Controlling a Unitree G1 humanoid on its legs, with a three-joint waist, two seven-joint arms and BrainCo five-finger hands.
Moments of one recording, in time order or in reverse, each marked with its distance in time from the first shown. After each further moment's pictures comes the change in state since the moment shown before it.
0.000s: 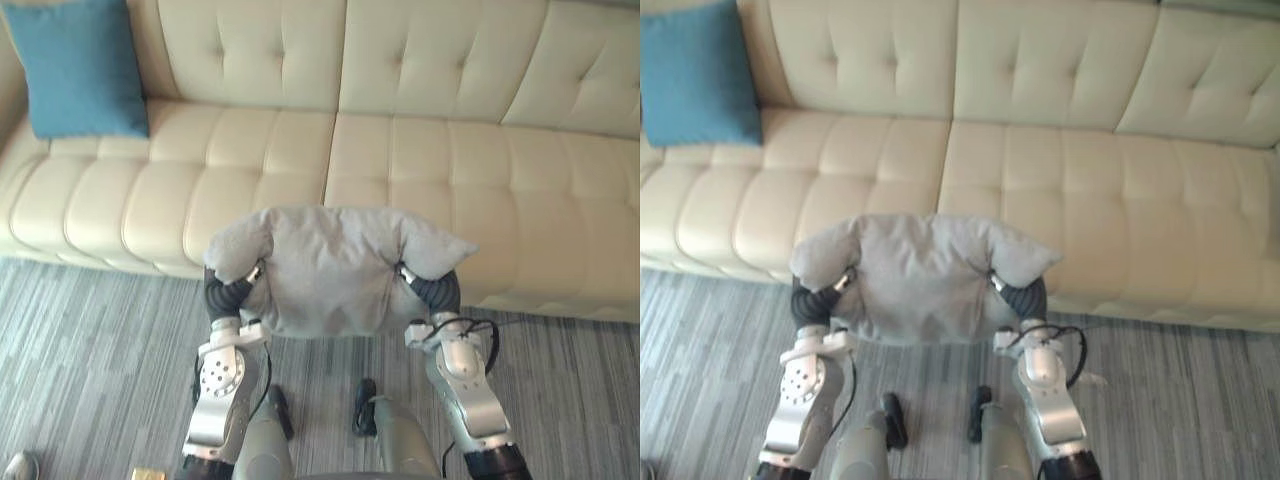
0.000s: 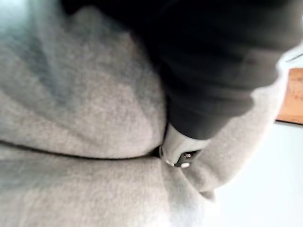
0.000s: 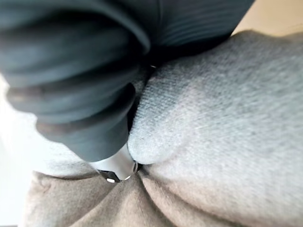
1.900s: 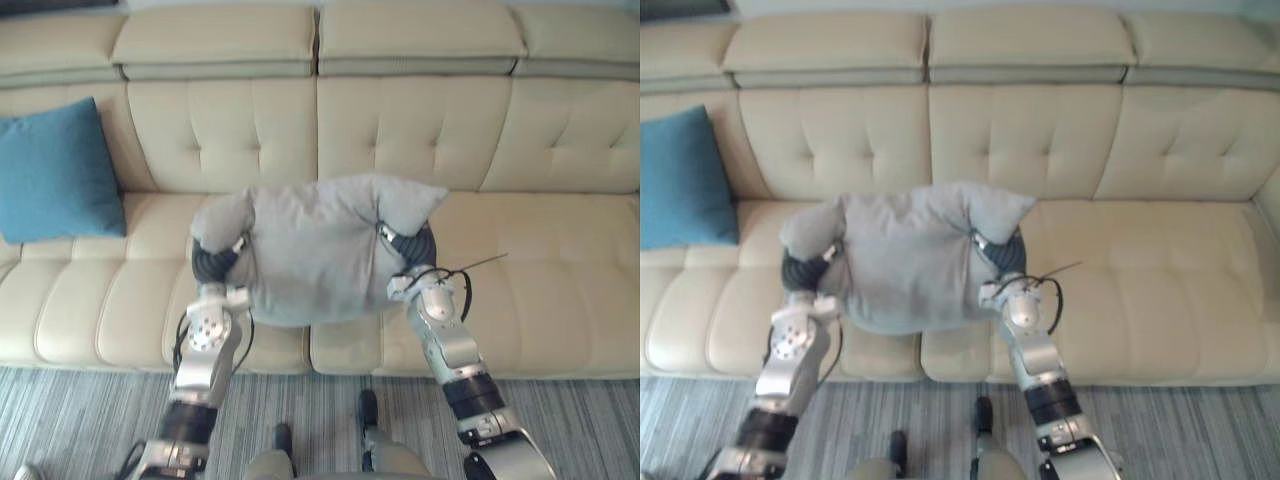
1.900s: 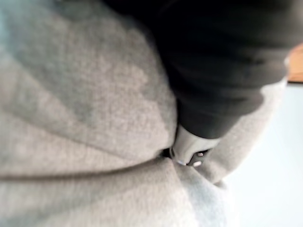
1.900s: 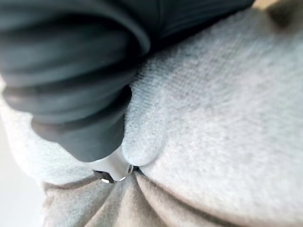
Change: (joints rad) left arm -0.510 0.181 0.085 0.290 -0.013 0.039 0.097; right arm -0.521 0.013 -0.010 0.314 0.161 -0.023 -0.051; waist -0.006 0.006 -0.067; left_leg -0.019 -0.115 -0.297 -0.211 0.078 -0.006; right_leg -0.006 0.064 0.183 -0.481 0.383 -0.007
